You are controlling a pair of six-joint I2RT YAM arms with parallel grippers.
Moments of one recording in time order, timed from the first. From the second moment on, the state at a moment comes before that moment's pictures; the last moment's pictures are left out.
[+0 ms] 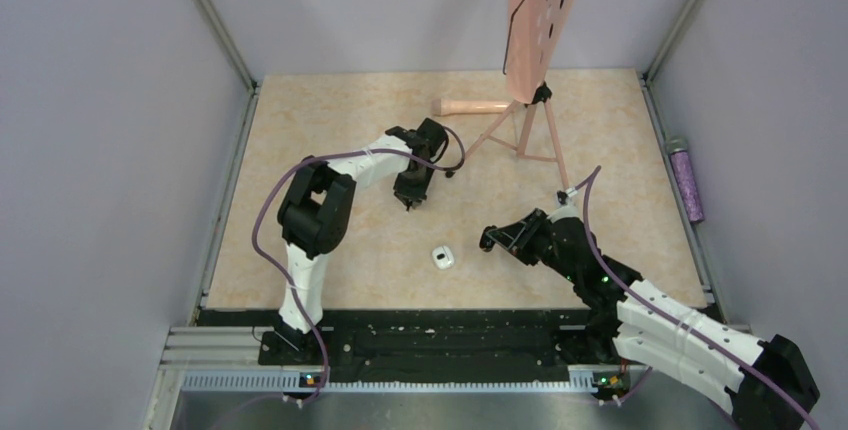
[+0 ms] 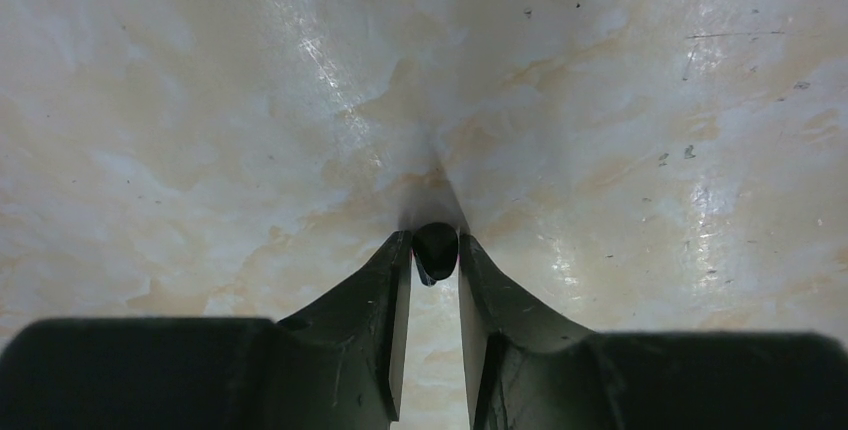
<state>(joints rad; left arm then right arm) -0.59 2.09 1.57 -0.84 -0.13 -0.24 0.74 0.72 0.30 0.01 0.07 1.19</state>
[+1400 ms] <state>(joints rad) -0.59 2.03 1.60 -0.85 -0.16 -0.26 0.74 0.75 0.30 0.03 0.05 1.19</state>
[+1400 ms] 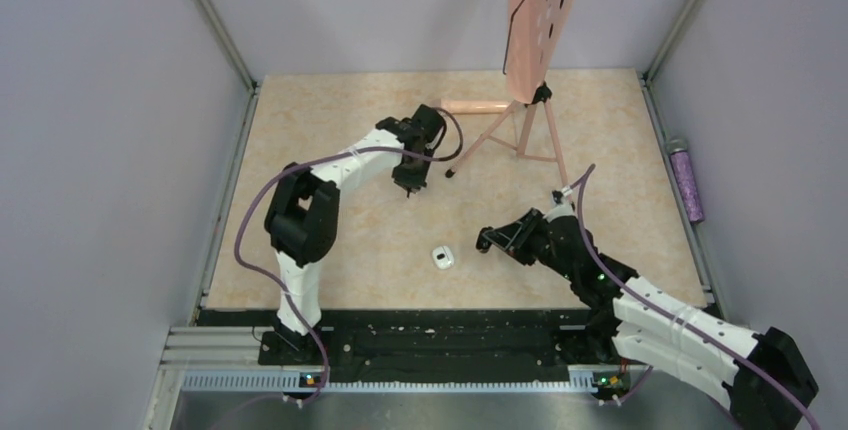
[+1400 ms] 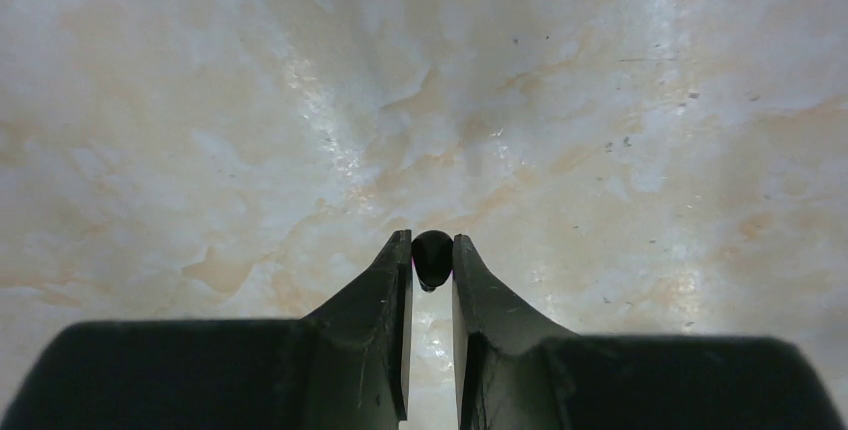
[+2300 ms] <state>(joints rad) -0.67 1.14 0.89 0.04 -0.11 -0.38 0.69 1.06 0.30 0.55 -0.17 1.29</state>
